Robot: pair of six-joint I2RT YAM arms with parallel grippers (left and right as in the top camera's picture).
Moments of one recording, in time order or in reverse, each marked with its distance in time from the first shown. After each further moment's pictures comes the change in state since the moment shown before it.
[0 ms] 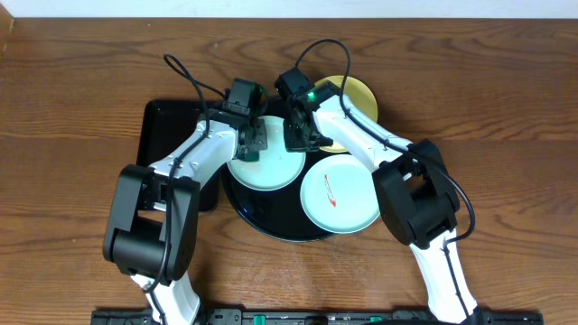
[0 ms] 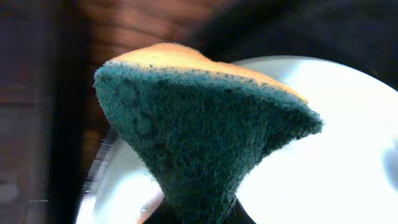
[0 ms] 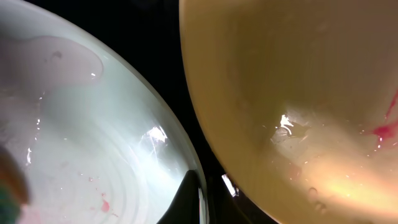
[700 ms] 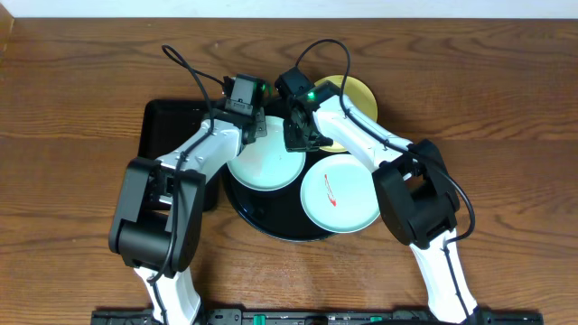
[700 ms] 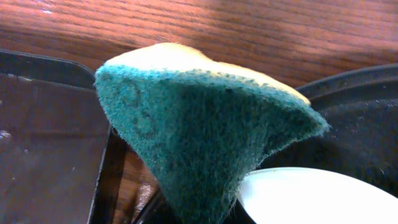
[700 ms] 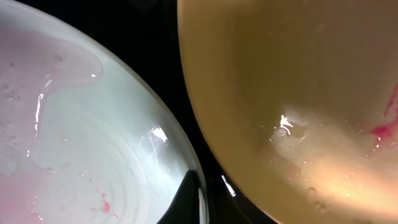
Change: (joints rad) left arm -0.001 0.047 0.008 0.184 -0.167 0.000; right arm 0.000 0.000 0.000 0.002 0.000 -0.002
